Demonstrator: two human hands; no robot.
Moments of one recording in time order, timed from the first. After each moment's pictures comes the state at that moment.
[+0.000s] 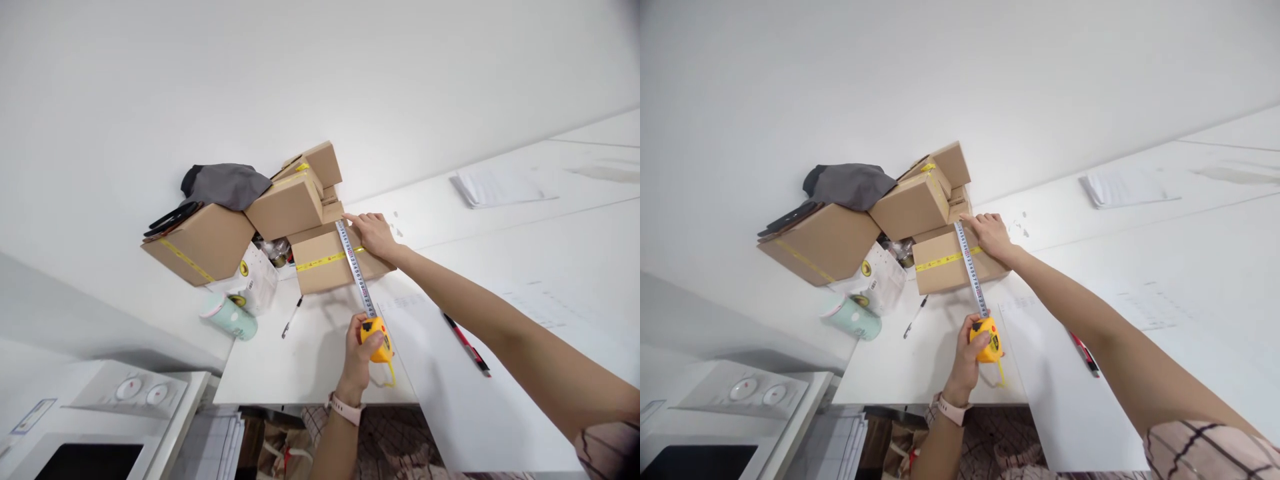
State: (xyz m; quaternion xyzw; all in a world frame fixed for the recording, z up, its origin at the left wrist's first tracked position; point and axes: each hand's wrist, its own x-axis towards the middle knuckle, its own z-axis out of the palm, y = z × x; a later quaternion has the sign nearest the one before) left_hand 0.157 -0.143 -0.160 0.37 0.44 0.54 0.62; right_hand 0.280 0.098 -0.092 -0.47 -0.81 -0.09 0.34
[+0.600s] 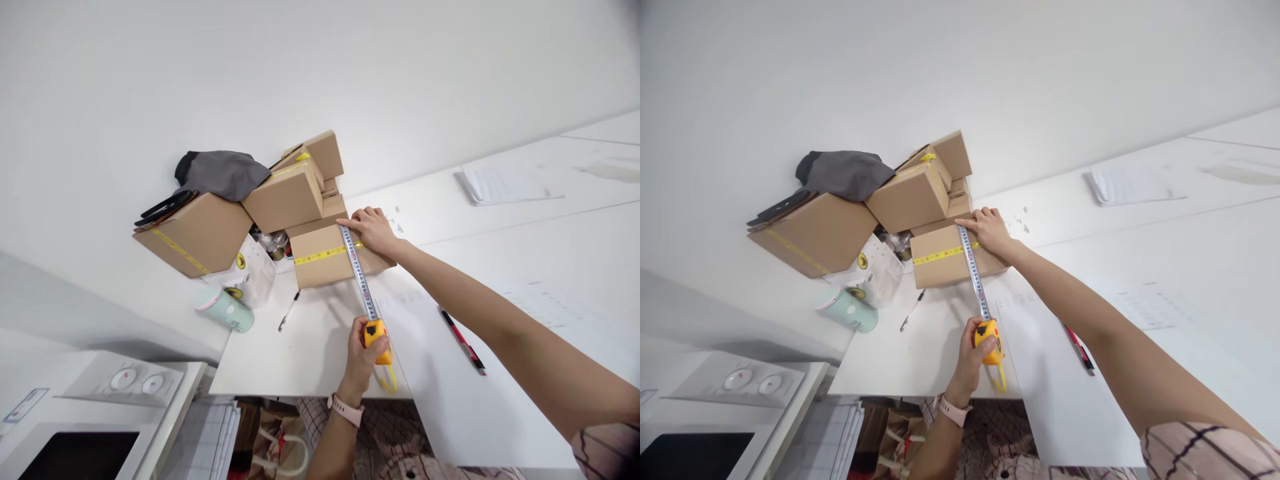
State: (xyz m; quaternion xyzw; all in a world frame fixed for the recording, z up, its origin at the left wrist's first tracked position) left_hand 0.162 -0.148 -0.184 0.37 0.45 0.53 0.62; right_hand 0.280 0.101 -0.092 -0.43 -0.85 -0.11 0.29
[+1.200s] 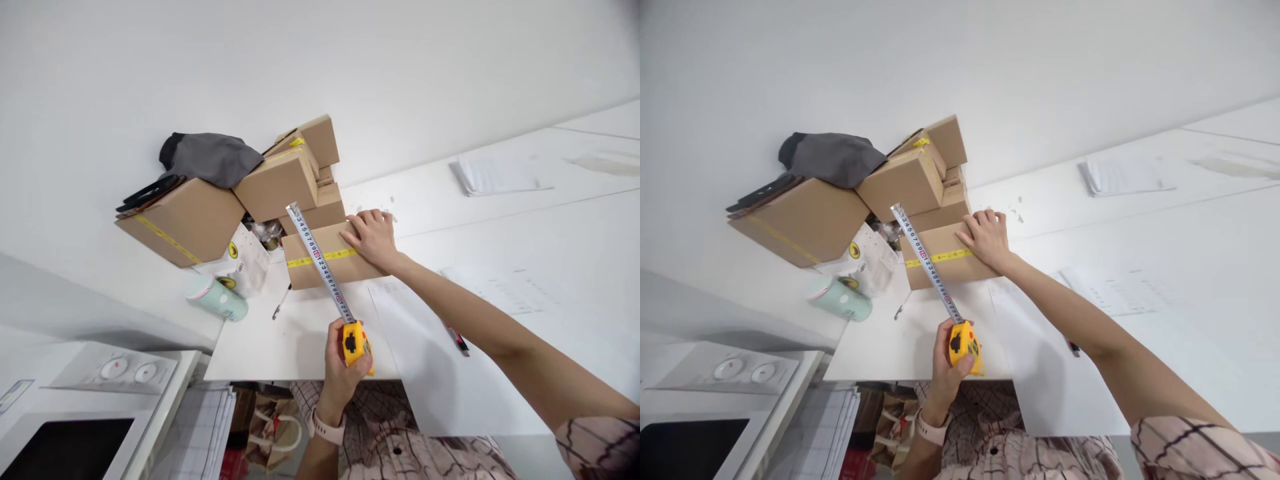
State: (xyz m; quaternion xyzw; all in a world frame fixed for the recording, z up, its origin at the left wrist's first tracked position) left_hand 0.135 -0.194 -0.181 0.46 0.43 0.56 0.53; right_hand 0.271 0.050 -0.119 -0.48 -0.77 -0.14 0.40
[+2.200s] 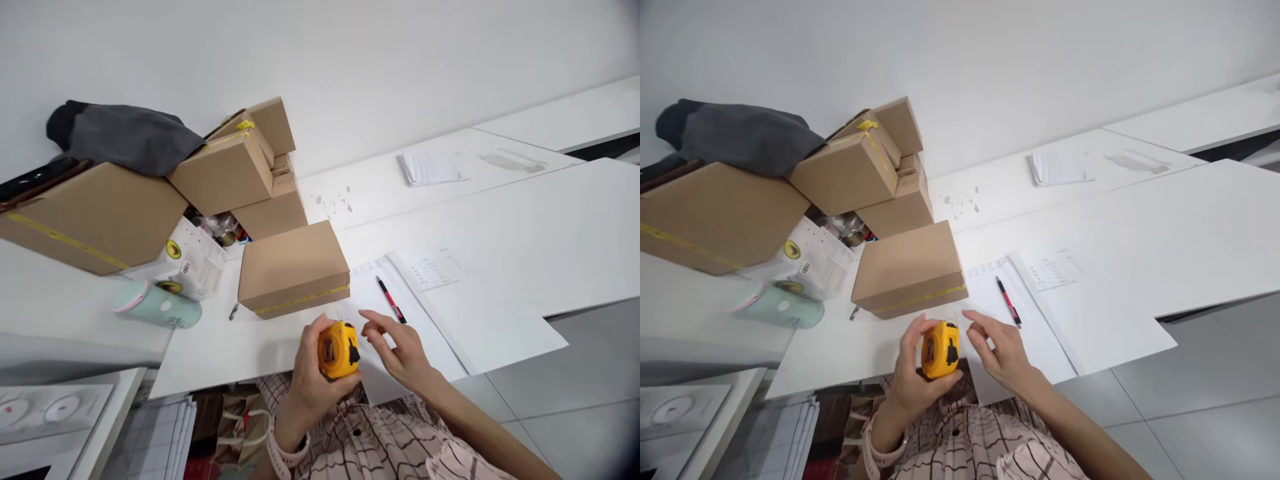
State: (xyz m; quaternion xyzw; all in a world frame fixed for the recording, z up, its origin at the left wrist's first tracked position) left_hand 0.156 -0.216 -0.150 0.75 0.47 0.41 0.22; right_hand 0.359 -0.189 -0.183 -0.42 -0.71 0.19 0.53
